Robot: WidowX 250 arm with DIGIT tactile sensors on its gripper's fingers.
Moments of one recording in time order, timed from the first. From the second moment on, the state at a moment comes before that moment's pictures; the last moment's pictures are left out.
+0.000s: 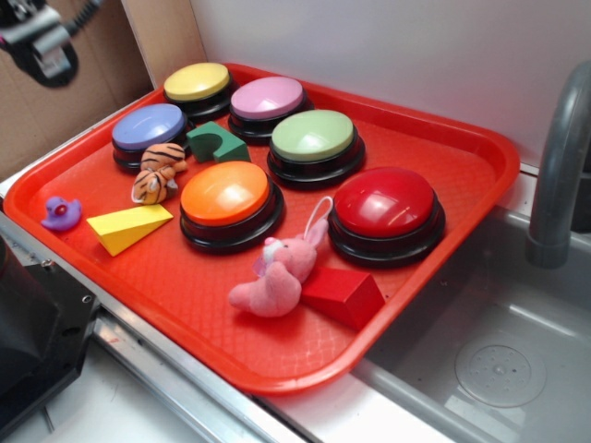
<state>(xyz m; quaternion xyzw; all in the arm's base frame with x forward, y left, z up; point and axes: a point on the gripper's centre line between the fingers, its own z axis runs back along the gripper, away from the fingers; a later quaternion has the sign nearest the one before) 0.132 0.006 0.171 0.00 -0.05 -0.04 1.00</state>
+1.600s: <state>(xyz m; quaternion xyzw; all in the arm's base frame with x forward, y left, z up) 0.143 0.036 0.011 0.00 0.01 -0.04 1.00</state>
